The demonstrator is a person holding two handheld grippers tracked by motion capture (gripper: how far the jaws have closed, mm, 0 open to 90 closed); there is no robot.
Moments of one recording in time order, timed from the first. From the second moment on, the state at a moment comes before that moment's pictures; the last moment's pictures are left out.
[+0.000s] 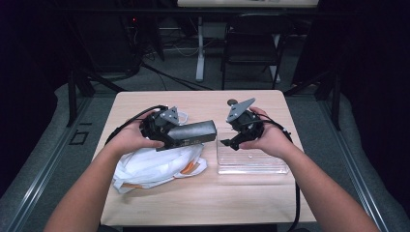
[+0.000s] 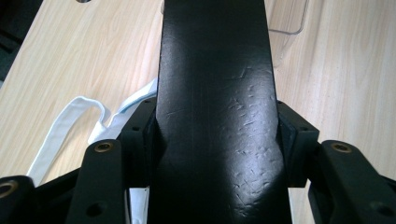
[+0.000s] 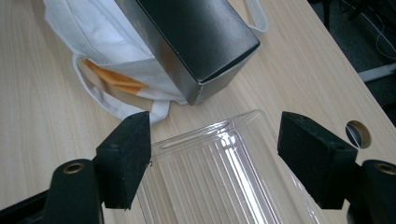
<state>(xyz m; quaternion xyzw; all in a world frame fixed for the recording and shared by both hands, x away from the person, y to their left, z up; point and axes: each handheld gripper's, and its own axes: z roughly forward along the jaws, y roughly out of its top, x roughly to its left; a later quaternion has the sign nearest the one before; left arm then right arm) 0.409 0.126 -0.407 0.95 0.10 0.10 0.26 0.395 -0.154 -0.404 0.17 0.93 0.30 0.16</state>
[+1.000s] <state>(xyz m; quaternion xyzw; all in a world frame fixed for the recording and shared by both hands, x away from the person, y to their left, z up) 0.404 0.102 -0.412 0.96 0.06 0.09 0.27 0.396 -0.131 -0.400 0.11 0.94 0.27 0.16</state>
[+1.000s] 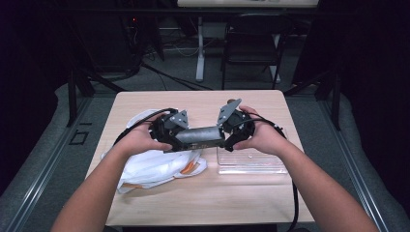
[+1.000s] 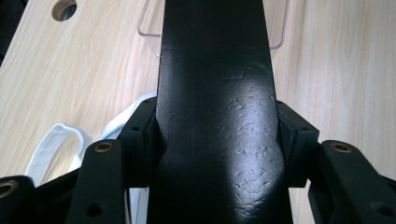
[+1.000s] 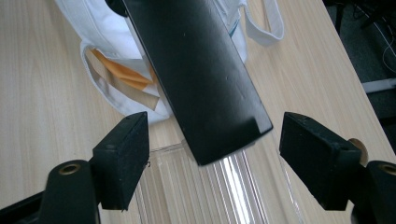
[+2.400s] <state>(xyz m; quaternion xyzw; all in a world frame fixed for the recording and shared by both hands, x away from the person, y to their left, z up) 0.392 0.073 -0.415 0.95 0.01 0.09 0.29 0.391 -0.113 -0.416 0.09 0.96 0.24 0.11</state>
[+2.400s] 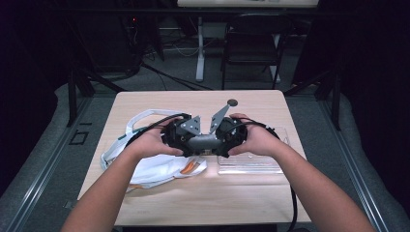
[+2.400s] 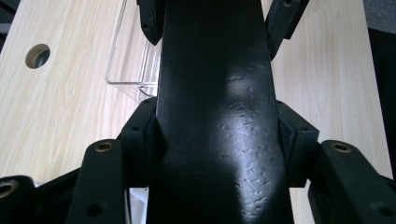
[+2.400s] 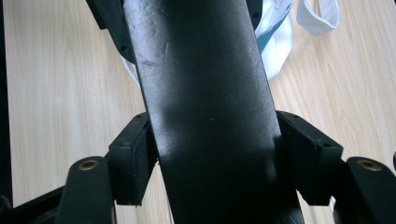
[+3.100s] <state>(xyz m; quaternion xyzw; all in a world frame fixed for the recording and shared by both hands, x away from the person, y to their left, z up) 0.392 0.070 -0.418 0.95 -0.01 0.09 0.29 0.392 -0.110 -0.418 0.07 0.97 0.21 0.10</state>
